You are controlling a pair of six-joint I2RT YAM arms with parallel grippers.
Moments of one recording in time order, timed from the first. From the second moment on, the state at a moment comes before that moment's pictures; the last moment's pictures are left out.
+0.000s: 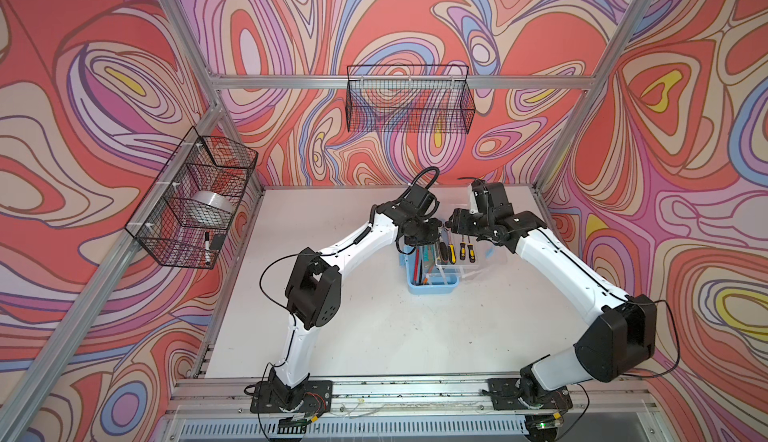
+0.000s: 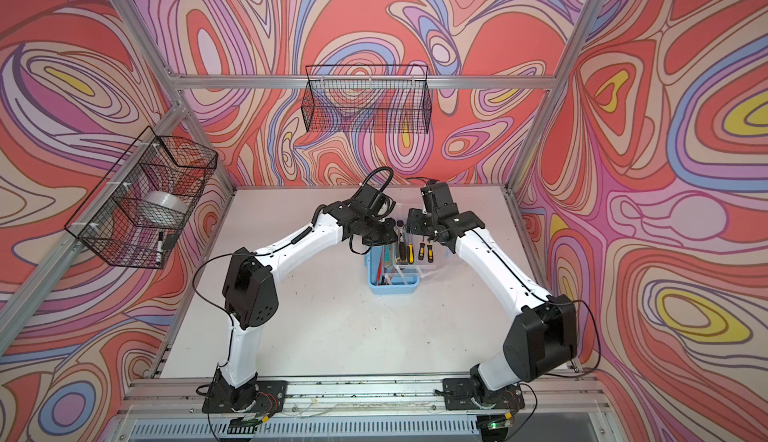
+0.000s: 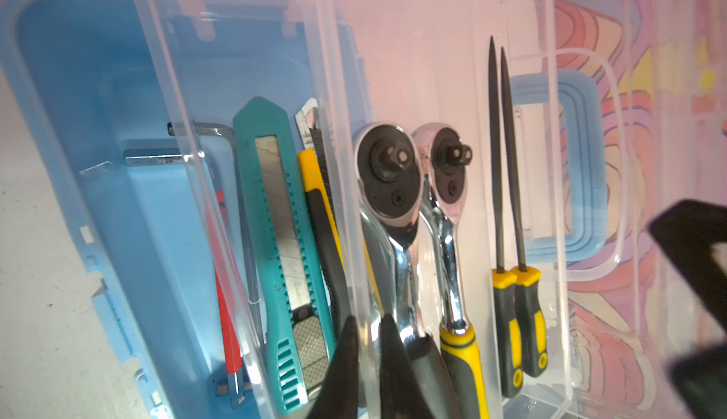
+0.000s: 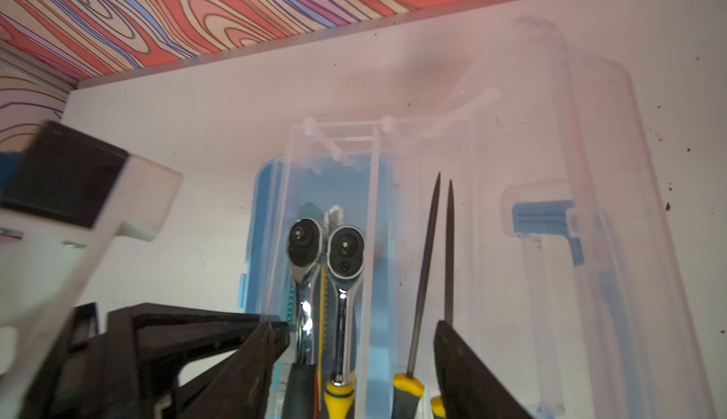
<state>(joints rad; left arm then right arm) -0.71 2.09 1.90 -0.73 0.24 -0.68 0.36 1.50 1.38 -0.64 0.03 0.41</state>
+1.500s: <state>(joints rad) -0.71 2.08 1.88 -0.72 0.23 -0.68 0.06 1.30 1.11 -0.56 -0.13 0.41</state>
